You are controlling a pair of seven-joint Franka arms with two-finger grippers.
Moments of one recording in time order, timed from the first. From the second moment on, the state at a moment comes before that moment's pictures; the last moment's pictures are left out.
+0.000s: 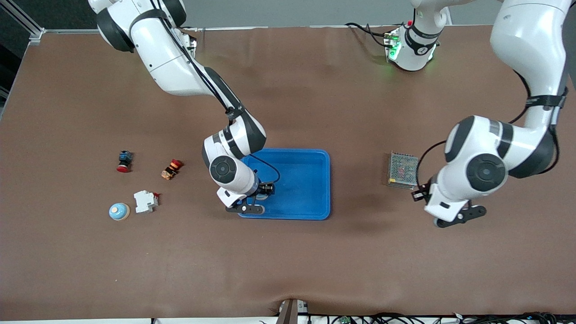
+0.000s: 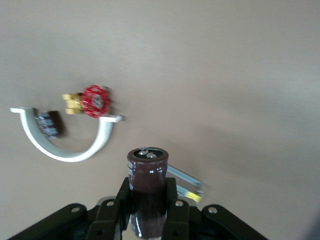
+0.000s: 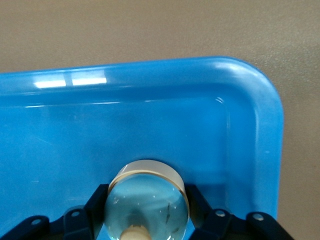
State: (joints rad) left arm 0.19 0.57 -0.47 -1.50 0.35 1.85 -0.62; right arm 0.55 0.88 0.01 -1.40 0.21 2.30 0.50
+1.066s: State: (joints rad) left arm 0.52 0.42 -0.47 -2.04 0.36 2.16 -0.42; right arm 0.52 0.76 0.00 -1.36 0.20 2.06 0.41
